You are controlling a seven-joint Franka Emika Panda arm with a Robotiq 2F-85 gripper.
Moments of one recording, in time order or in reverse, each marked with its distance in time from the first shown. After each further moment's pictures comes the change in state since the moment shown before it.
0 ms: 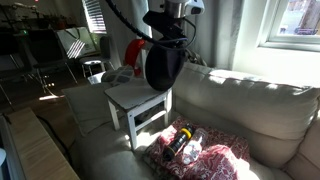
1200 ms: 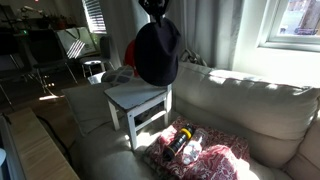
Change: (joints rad) arm 0.130 -0.404 -0.071 -0.237 -0.895 -0.028 0.635
